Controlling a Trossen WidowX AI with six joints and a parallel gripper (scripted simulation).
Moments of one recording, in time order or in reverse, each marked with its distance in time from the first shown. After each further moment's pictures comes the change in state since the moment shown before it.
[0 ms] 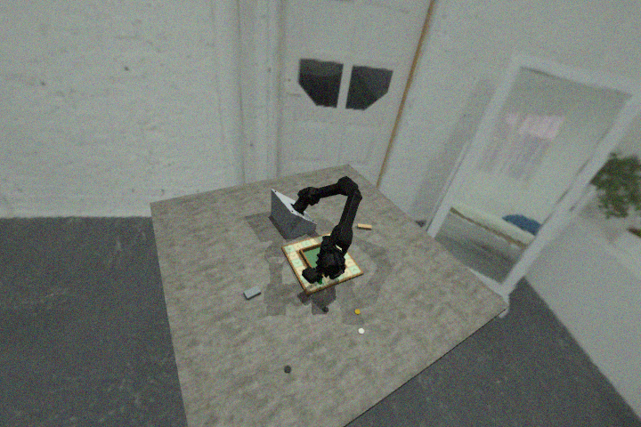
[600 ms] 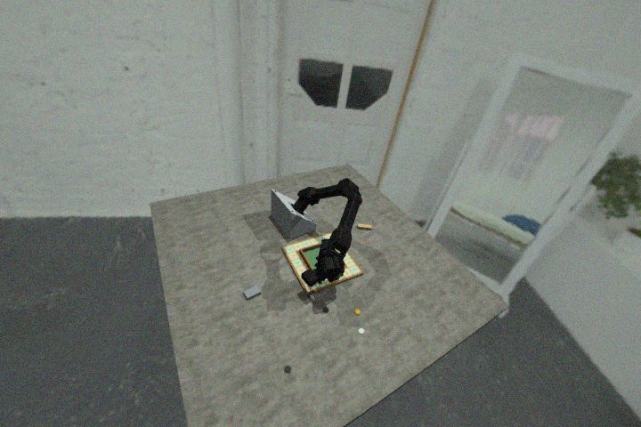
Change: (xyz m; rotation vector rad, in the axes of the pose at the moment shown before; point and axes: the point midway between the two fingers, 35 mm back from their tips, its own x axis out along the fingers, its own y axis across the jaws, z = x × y) arm 0.019 0.001 -0.003 0.003 0.008 0.006
